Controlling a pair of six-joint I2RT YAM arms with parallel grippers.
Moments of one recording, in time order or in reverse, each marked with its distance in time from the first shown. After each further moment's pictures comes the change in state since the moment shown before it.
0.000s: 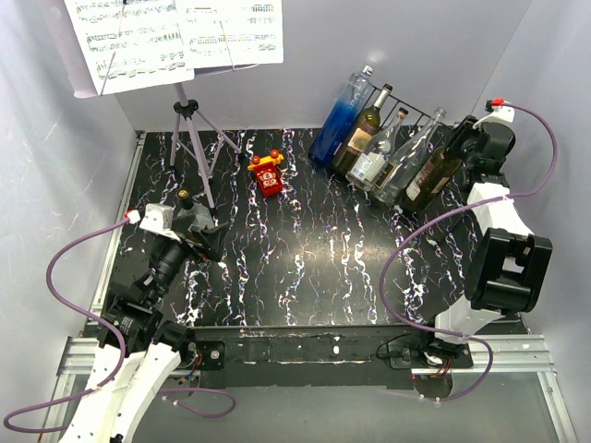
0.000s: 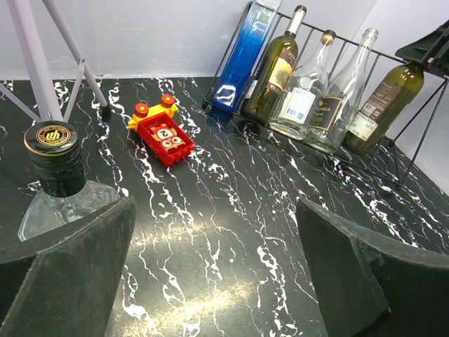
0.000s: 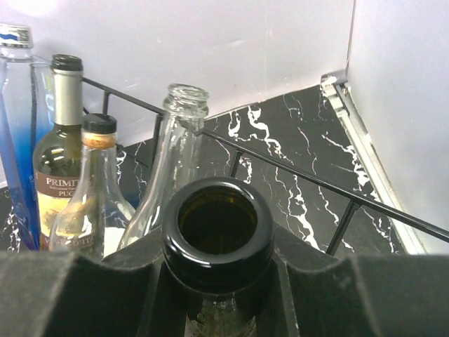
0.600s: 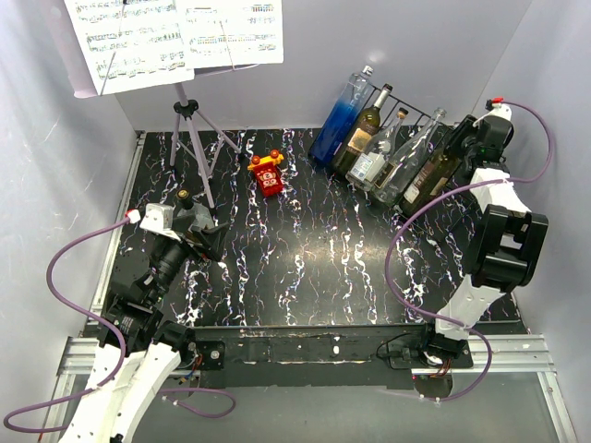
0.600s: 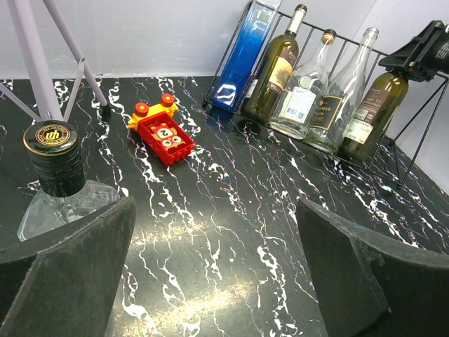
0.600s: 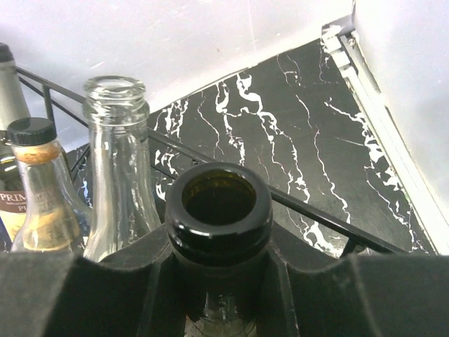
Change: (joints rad) left arm 0.000 0.002 0.000 0.000 0.000 0.000; right arm -0.026 0.180 0.164 -0.126 -0.027 0.058
